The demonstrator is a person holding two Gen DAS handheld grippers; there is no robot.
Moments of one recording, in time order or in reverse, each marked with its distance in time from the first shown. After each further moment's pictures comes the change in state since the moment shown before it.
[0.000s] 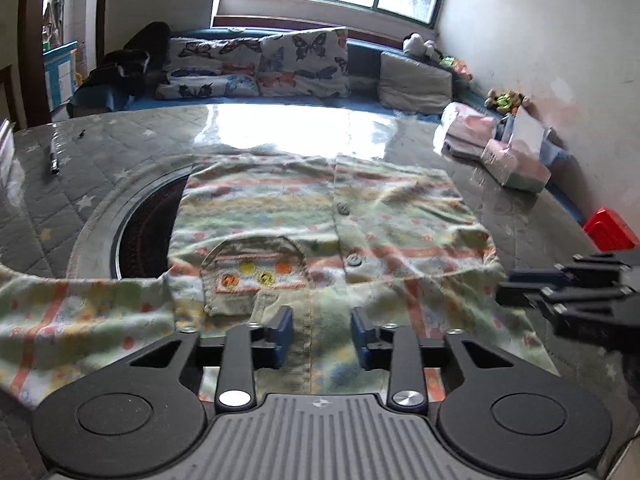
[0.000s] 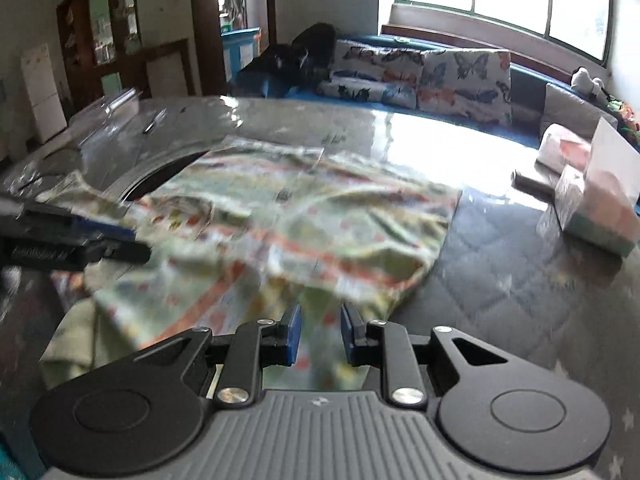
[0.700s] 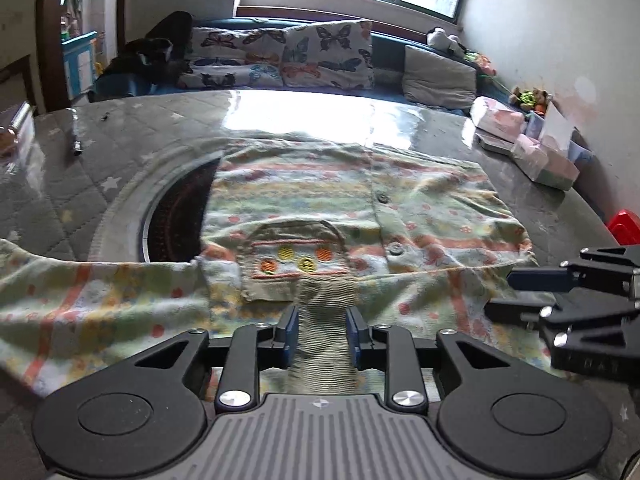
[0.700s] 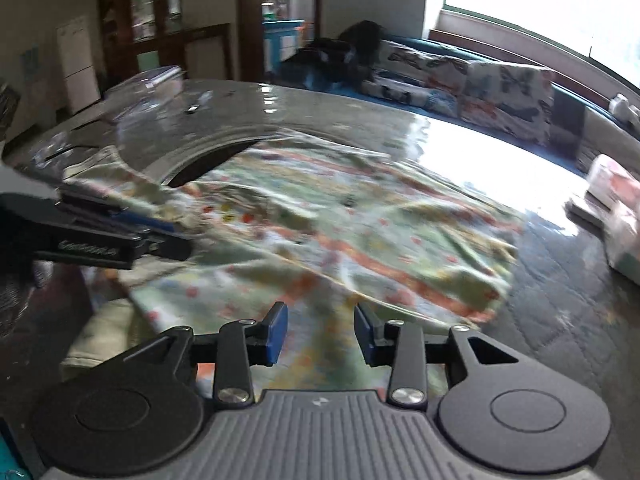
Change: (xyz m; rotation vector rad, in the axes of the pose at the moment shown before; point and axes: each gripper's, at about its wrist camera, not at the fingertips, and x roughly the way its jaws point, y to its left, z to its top) left arm 0.002 0.018 -0.005 -0.031 0.019 0.077; right arm 0.016 0.055 0.007 -0.136 0.013 0.092
